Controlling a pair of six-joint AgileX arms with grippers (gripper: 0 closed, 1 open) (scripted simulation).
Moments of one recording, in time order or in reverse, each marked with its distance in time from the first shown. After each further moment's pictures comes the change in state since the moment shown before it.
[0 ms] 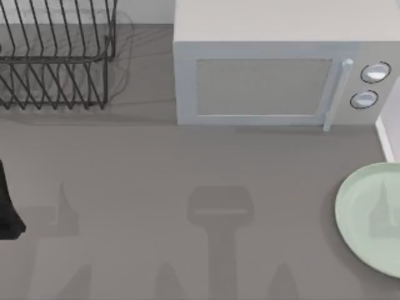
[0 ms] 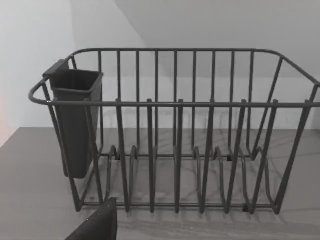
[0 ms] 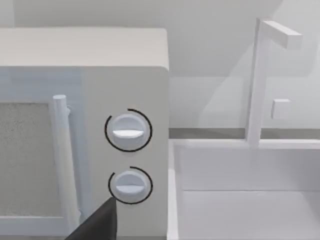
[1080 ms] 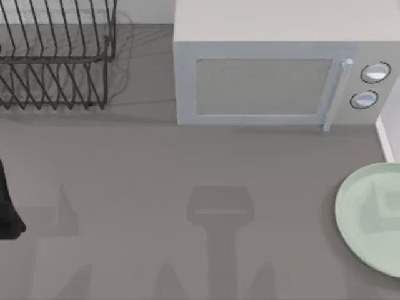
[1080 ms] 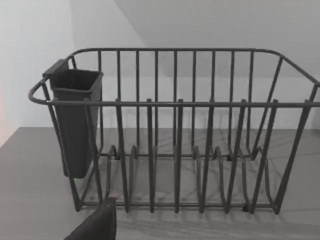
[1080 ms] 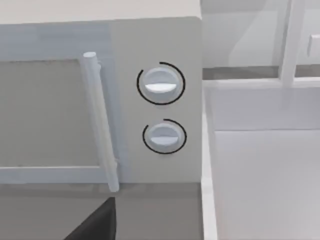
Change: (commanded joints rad) left arm 0.000 0.000 0.000 0.000 0.000 0.000; right arm 0.063 0.224 0.192 -0.167 0.000 0.065
